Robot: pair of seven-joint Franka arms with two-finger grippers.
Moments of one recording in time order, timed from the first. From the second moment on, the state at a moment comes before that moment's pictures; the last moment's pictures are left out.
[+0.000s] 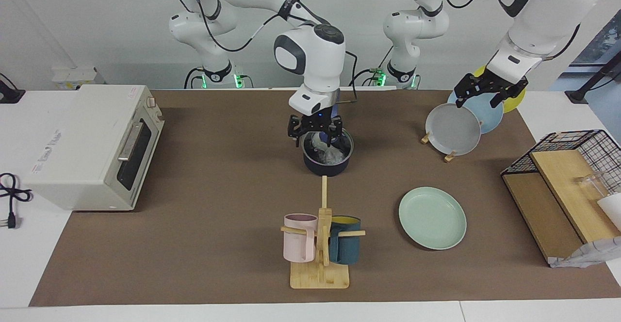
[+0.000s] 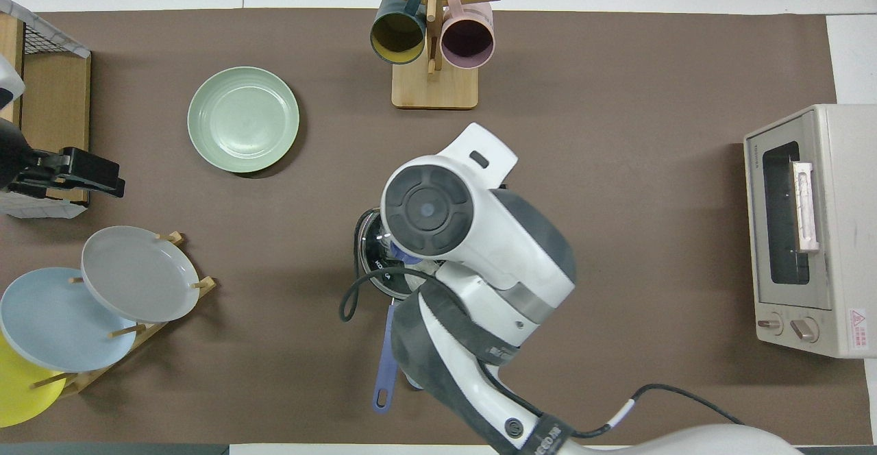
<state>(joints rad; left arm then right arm) 0.00 0.00 -0.08 -1.59 -0.02 1.50 -0.01 0.38 0.27 0.28 -1.63 -0.27 1.95 0.69</state>
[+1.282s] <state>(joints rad) 0.00 0.00 -0.08 -1.59 -0.02 1.50 -0.01 0.04 -0.01 0.02 -1.60 -0.08 1.45 -0.02</state>
